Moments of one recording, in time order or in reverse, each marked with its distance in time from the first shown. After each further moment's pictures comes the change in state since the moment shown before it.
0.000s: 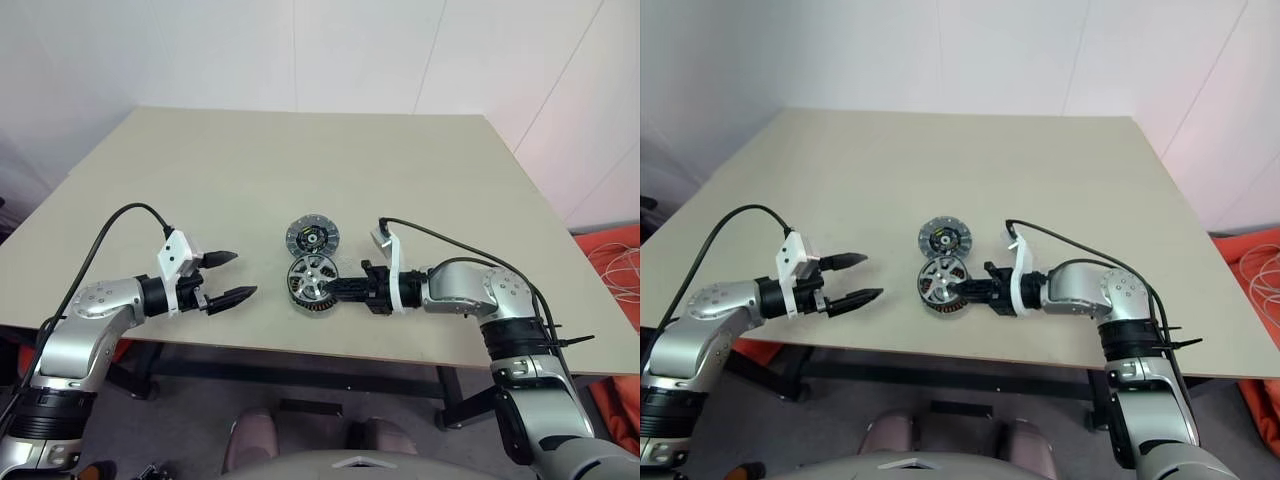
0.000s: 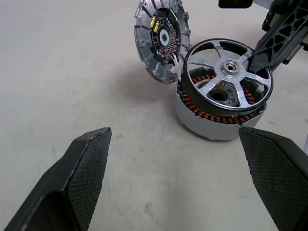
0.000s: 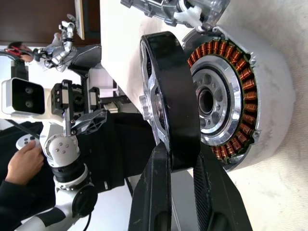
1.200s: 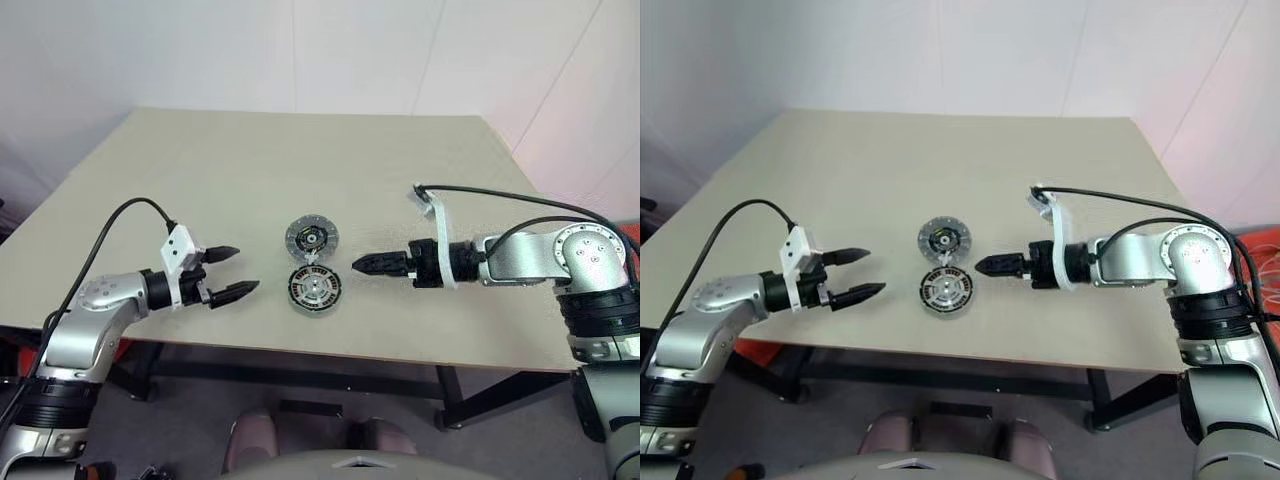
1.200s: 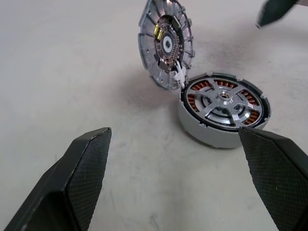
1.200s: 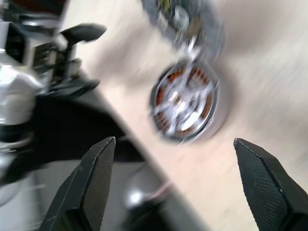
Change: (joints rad) left arm -0.050 -0.007 -0.018 0.039 0.004 0.000 -0.005; right arm -0.122 -0.371 0.083 -0.369 -0.307 -0.057 0.341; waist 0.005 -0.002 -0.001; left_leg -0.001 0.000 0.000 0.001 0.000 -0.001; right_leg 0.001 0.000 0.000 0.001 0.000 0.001
